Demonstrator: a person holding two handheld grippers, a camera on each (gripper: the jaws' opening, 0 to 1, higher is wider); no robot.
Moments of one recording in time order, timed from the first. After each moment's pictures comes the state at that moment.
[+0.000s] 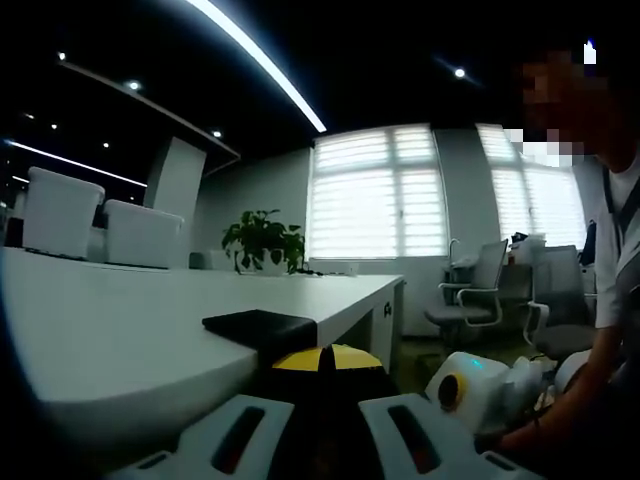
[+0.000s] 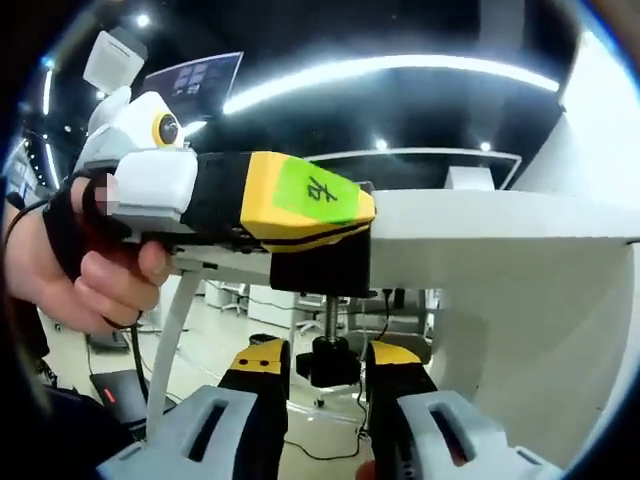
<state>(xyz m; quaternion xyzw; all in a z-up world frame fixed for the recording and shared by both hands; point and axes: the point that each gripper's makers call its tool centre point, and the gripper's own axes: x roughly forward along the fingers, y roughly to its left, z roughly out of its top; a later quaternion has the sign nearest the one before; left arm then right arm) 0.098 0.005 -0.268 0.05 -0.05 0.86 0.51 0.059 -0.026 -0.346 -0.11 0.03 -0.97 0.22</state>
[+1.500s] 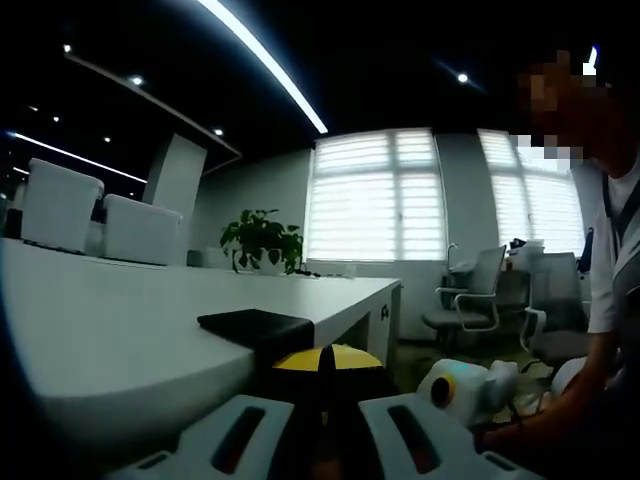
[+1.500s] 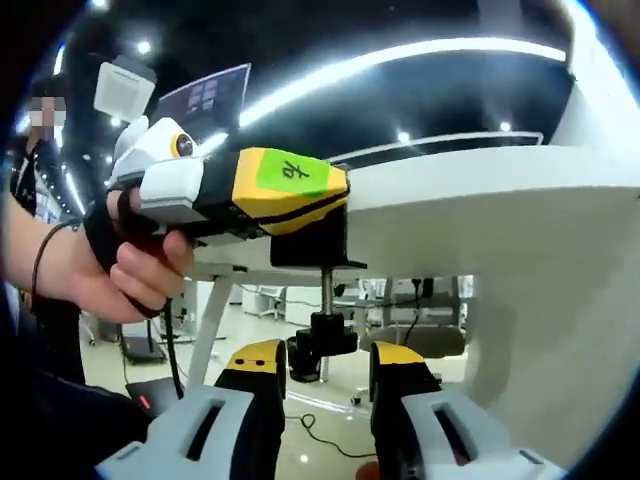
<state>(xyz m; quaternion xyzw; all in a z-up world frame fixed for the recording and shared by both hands) 0.098 0.009 -0.269 0.05 -0.07 0.85 0.51 0.071 -0.018 -0.352 -0.11 -0.02 -0.95 0.28</state>
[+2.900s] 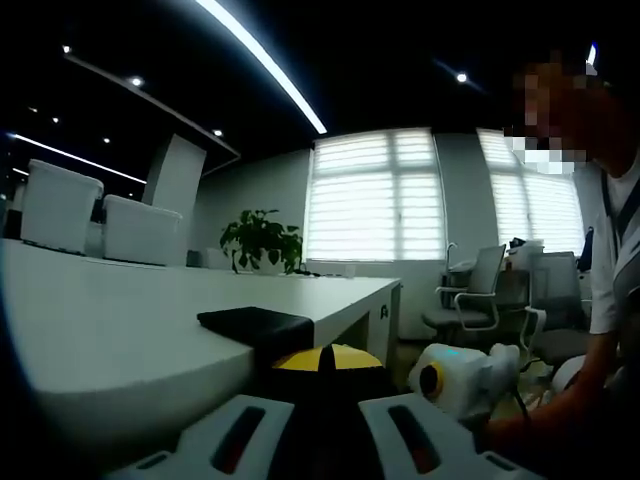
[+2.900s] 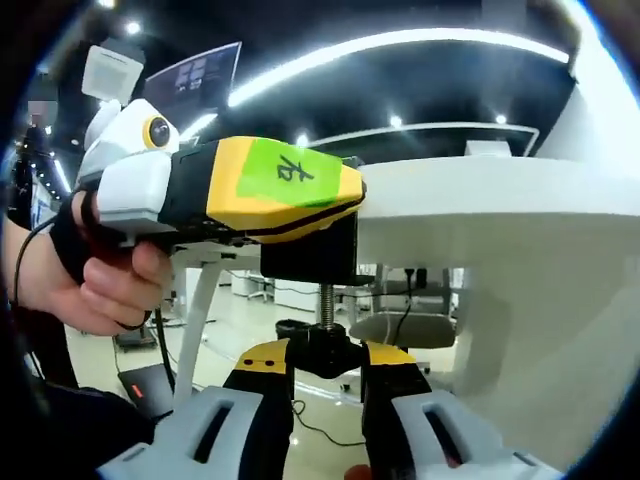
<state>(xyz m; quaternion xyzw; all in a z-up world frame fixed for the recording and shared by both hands) 0.104 0.011 -0.273 0.05 -0.07 0.85 0.52 0.053 -0.022 -0.348 -0.08 0.02 -0.95 0.29</state>
